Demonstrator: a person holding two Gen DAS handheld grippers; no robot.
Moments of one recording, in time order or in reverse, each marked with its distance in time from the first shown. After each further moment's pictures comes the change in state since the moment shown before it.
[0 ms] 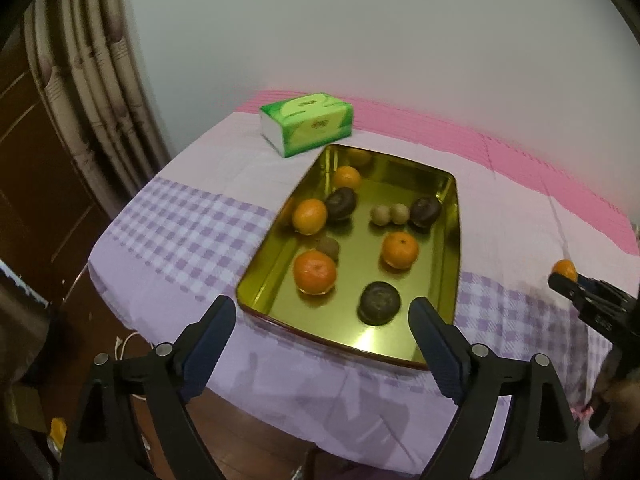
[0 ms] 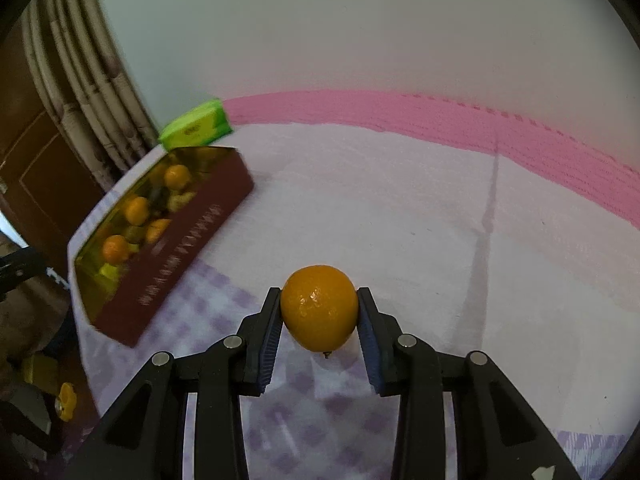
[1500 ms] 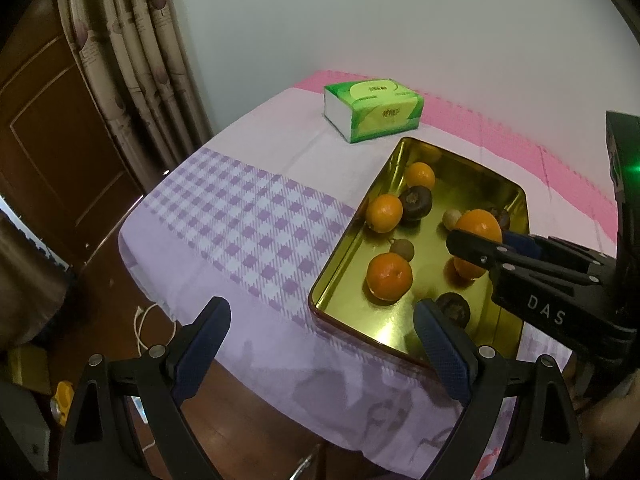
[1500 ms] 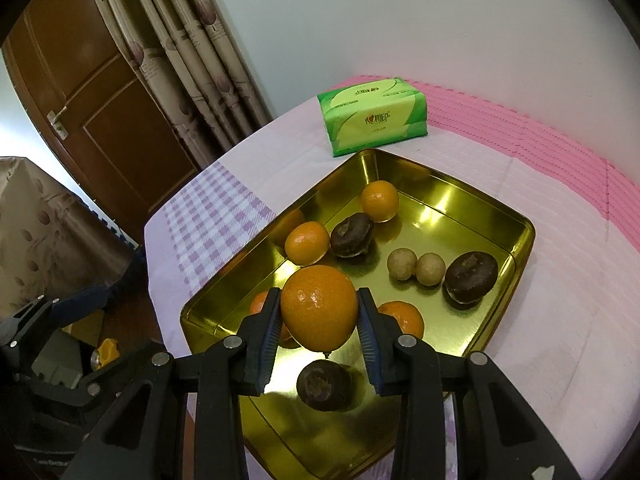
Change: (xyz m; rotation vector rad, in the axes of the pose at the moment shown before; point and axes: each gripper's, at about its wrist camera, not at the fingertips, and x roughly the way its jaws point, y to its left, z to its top) left arm 0.019 0.043 0.007 -0.101 0.070 0.108; right arm 0.087 0.183 0.073 -0.169 0.122 0.240
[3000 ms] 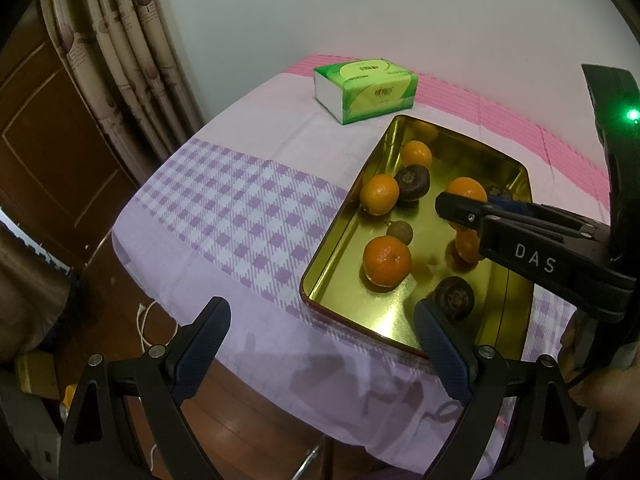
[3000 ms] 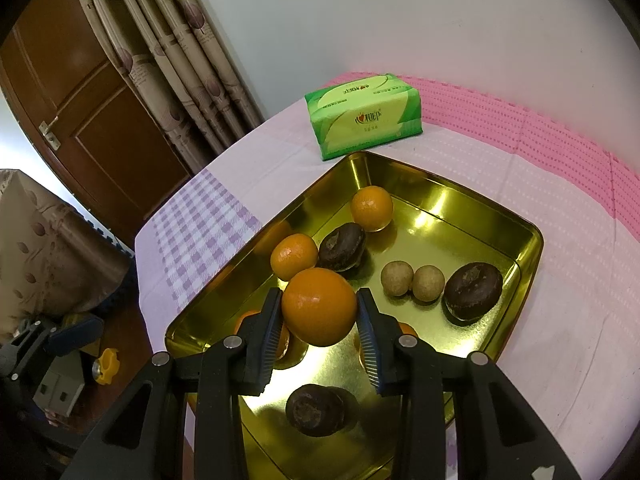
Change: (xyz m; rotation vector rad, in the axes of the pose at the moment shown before) left arm 0.011 -0.007 -0.002 0.037 0.050 0.002; right arm 0.013 -0.009 0.010 0.029 -0.001 -0.002
